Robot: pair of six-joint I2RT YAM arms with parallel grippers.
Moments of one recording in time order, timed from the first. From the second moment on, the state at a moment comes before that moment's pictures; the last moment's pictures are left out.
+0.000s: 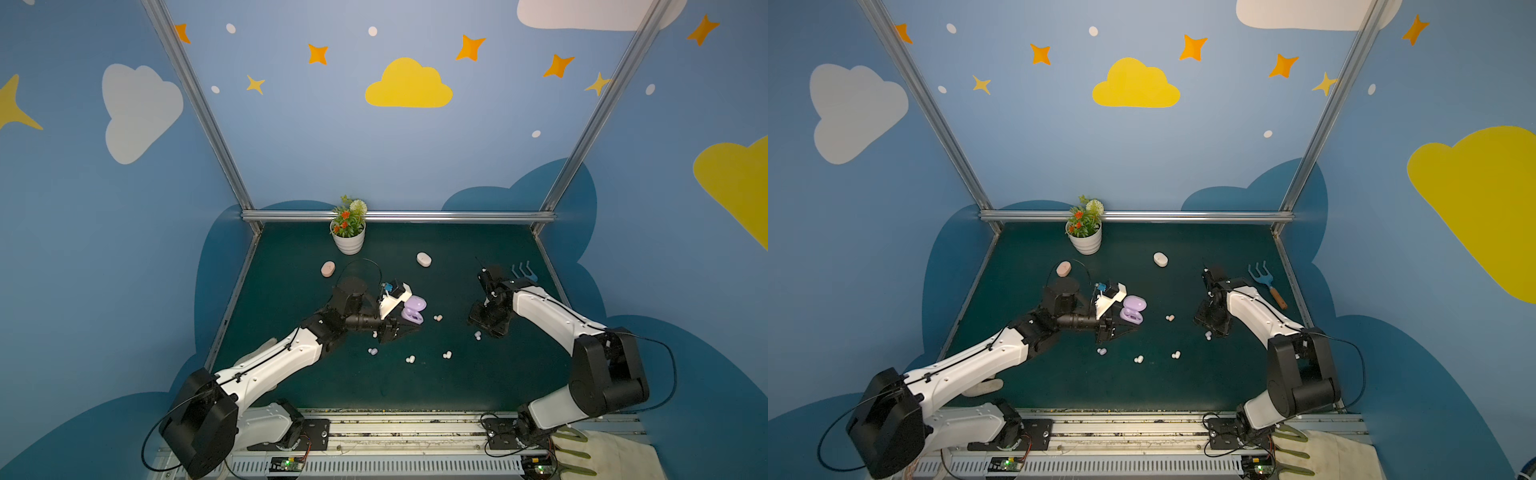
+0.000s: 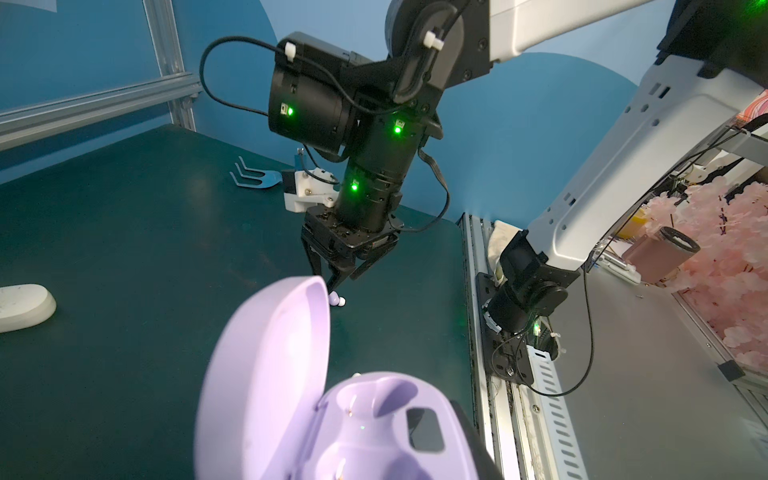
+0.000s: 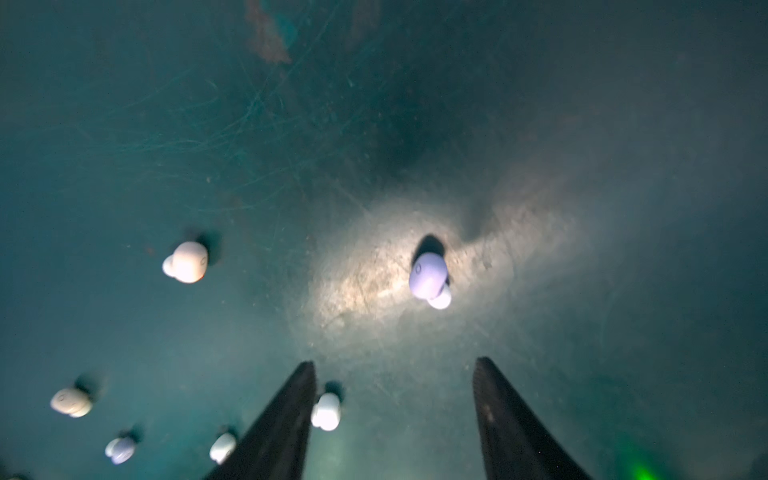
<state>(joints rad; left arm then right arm) -0.66 1.23 0.75 0.11 0.74 0.00 0.31 1.53 1.00 -0.89 -0.07 0.75</state>
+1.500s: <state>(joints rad) -0.66 1.23 0.75 0.11 0.74 0.00 0.28 1.70 0.99 -0.84 -0.04 0.72</state>
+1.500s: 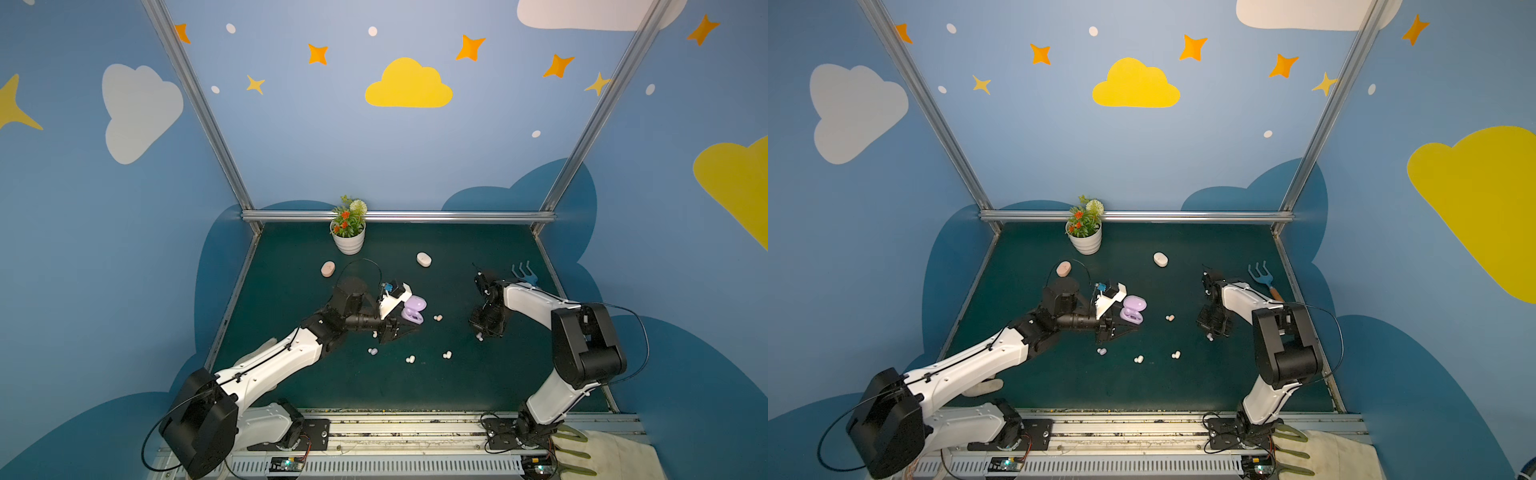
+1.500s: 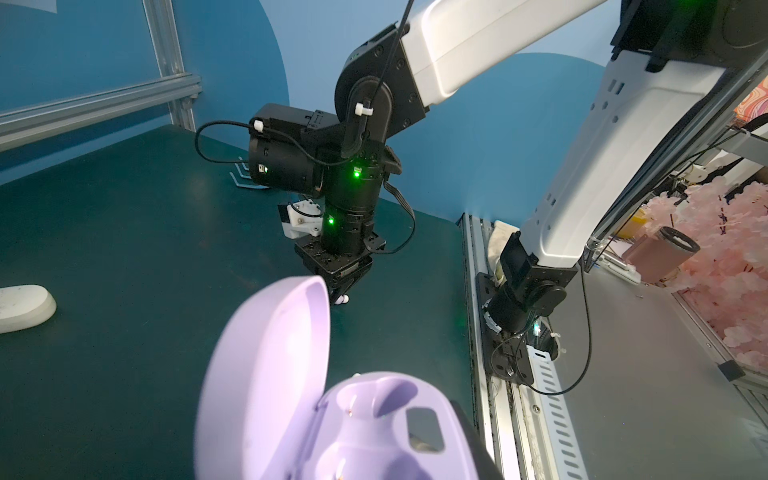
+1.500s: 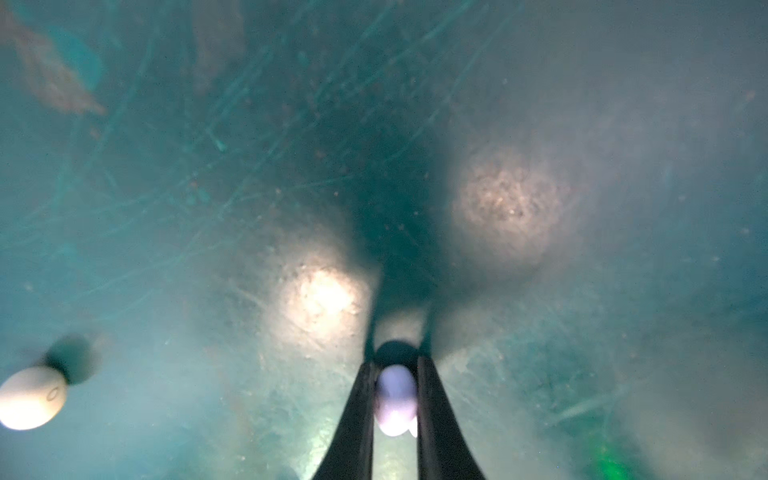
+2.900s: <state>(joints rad) -0.74 1.44 0.76 0.64 0.83 -0.15 0.46 0.96 1.11 -0.72 -0.77 0.63</state>
